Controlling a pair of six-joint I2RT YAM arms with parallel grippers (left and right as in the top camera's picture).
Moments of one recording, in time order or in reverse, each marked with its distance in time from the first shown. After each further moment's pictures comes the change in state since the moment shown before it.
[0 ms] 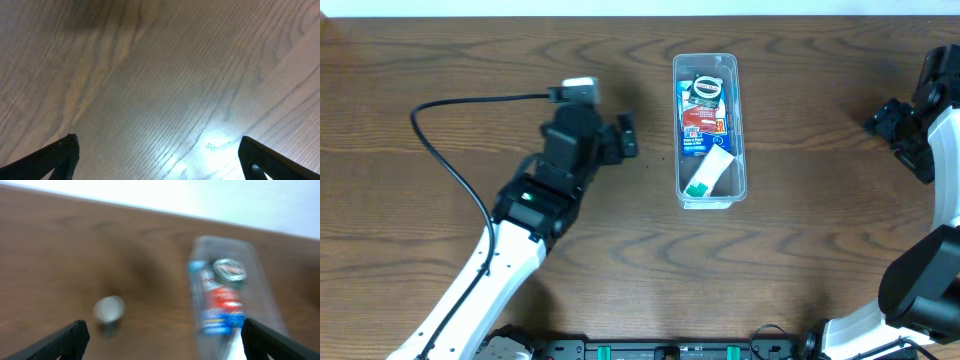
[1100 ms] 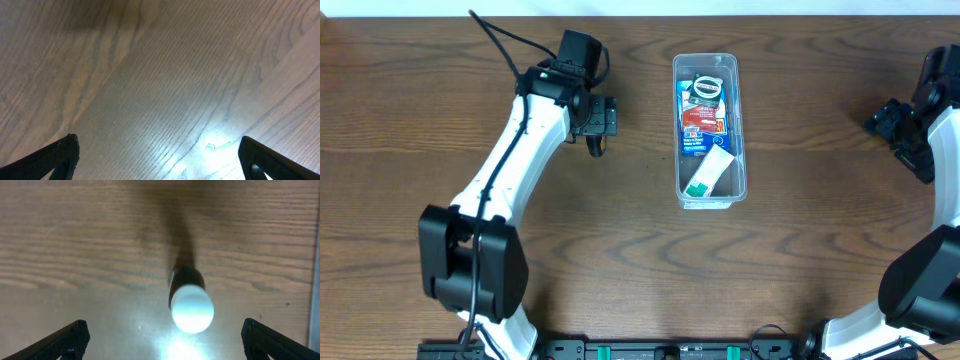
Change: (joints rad) left arm 0.161 0.605 0.579 -0.594 0.058 0.209; right arm 0.000 0.000 0.000 0.000 0.000 0.000
